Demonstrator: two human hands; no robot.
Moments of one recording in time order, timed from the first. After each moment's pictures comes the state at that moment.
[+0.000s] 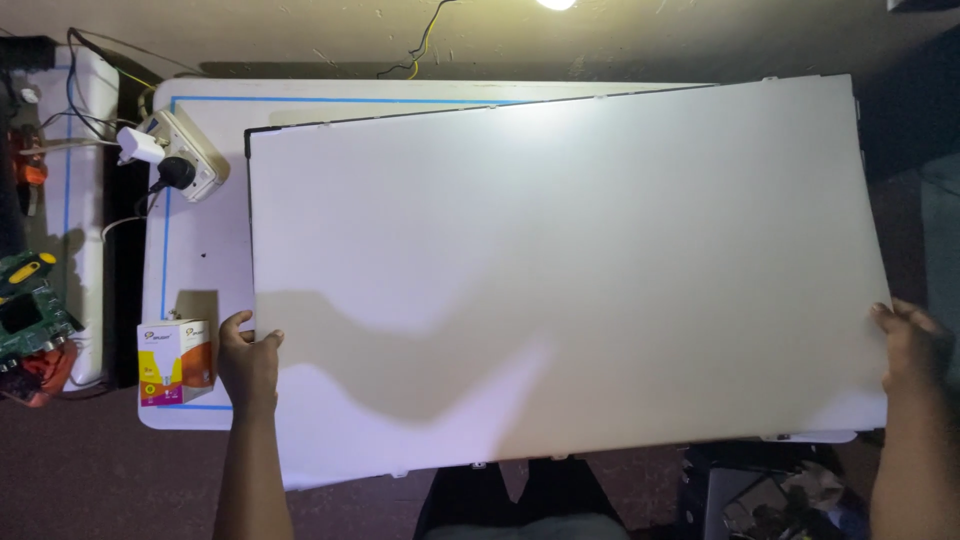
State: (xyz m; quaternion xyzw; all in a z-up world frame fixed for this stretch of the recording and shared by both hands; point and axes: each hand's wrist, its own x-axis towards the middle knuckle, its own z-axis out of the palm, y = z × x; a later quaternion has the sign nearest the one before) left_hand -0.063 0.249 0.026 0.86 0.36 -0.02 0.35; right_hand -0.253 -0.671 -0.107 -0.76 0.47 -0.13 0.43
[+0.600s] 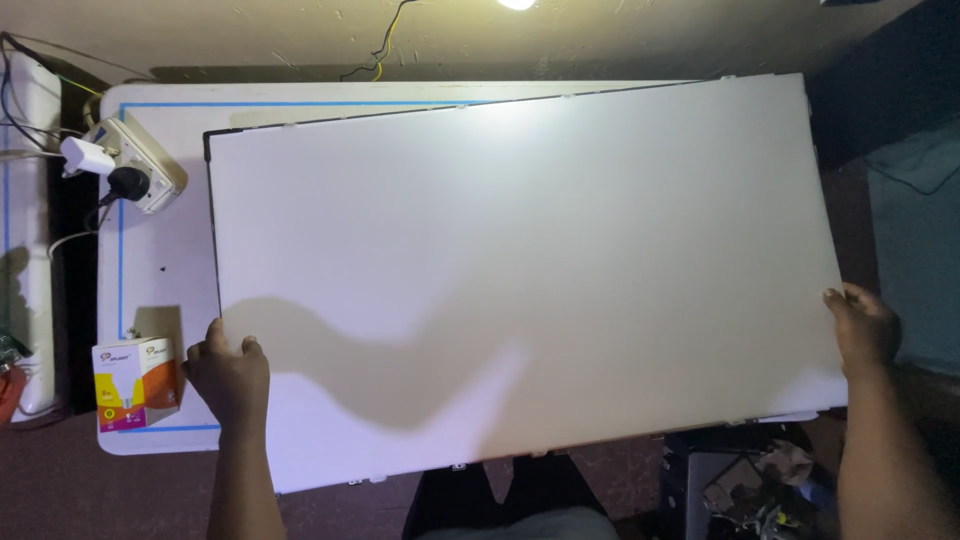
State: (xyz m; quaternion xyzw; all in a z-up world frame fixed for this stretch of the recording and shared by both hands) left_hand -0.072 0.274 -0.042 0.97 0.19 0.05 0.13; right_hand -0.241 -0.600 -0.032 -0.84 0.46 -0.06 0.28
